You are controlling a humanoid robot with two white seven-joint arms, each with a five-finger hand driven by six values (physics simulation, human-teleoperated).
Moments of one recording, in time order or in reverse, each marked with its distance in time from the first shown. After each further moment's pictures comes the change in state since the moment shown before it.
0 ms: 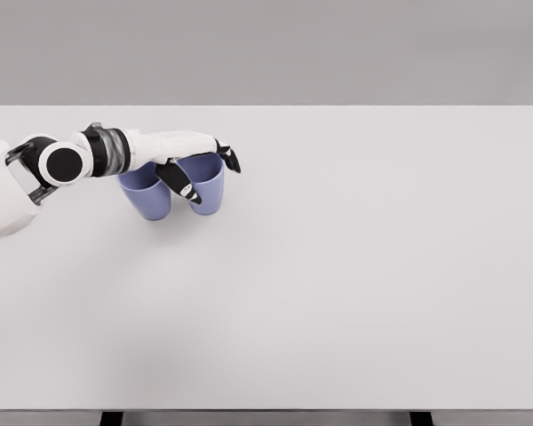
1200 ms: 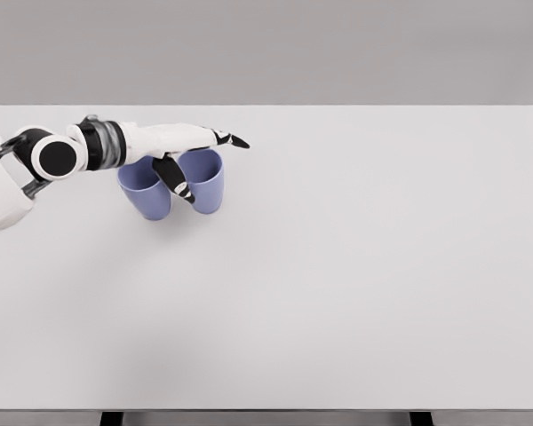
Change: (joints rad) left arm -0.020 0.013 0.001 -0.010 -0.010 -0.021 -0.009; right arm 0.000 0.000 0.000 0.000 0.000 0.000 0.000
